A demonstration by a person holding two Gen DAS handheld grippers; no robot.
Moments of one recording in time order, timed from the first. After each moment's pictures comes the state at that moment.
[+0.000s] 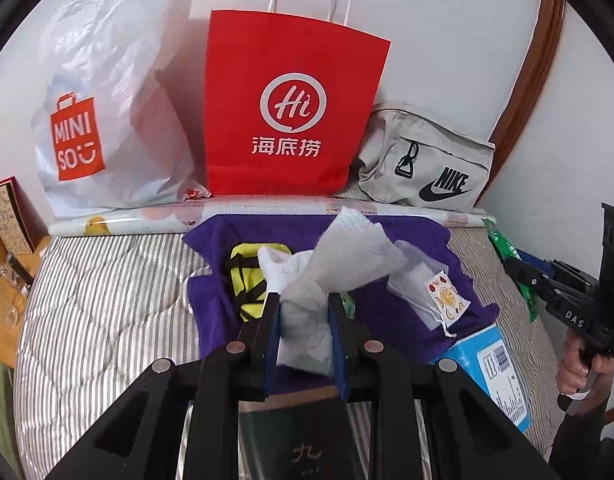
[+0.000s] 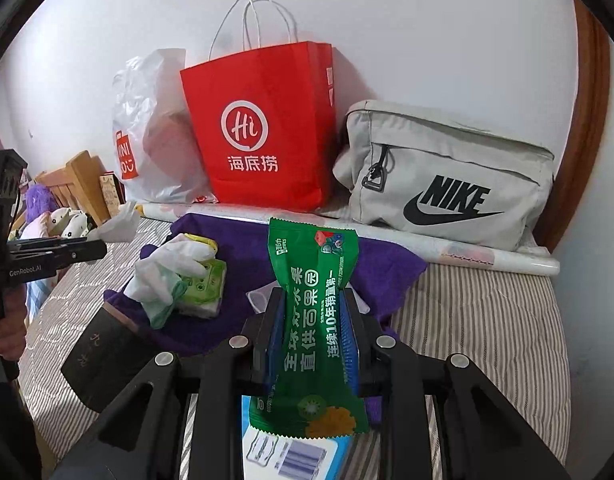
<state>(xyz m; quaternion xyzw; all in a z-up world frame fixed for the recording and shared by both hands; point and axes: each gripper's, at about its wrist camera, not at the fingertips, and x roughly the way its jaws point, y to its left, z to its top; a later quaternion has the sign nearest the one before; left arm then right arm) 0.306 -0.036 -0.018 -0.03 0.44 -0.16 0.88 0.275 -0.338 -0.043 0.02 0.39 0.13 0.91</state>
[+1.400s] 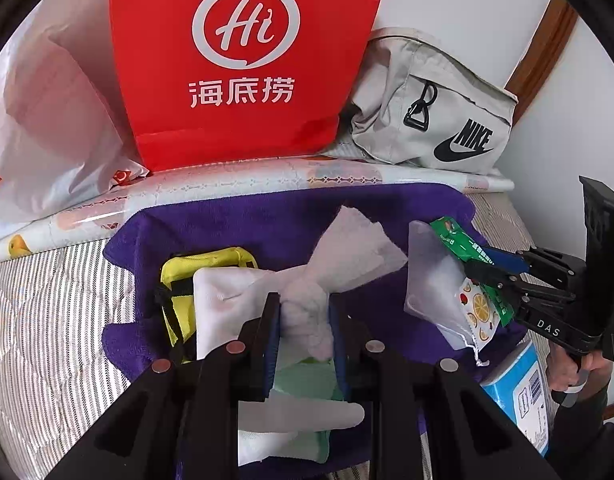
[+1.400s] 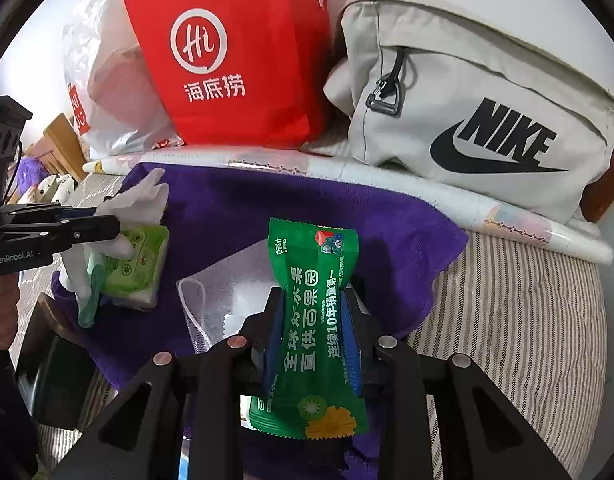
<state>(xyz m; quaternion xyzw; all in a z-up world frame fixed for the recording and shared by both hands) 0.387 -0.088 -0.082 0.00 0.52 -0.19 0.83 0.363 -0.334 -0.129 0.02 0.49 0.14 0.86</state>
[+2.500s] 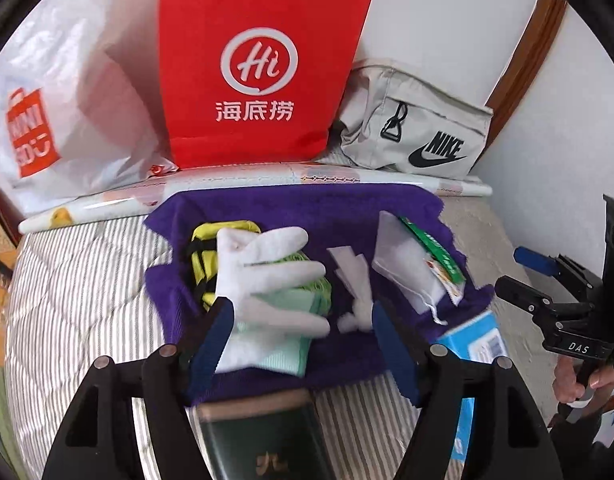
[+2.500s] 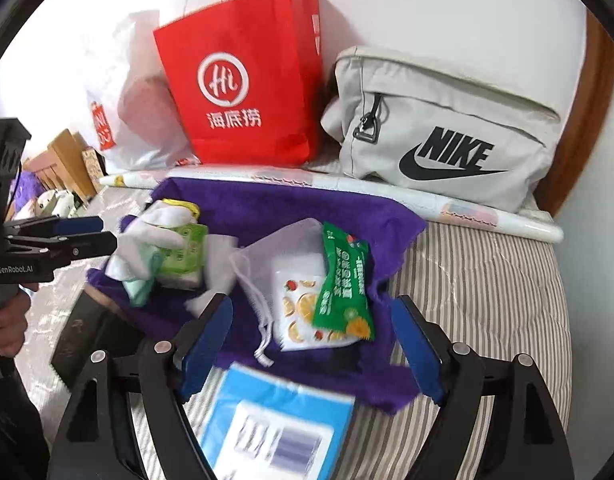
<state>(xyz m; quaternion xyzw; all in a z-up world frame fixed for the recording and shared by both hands) 0.320 -0.066 -0.029 -0.01 0.50 -0.18 0.85 0.287 -0.338 -0.058 0.03 0.46 0.11 0.88</state>
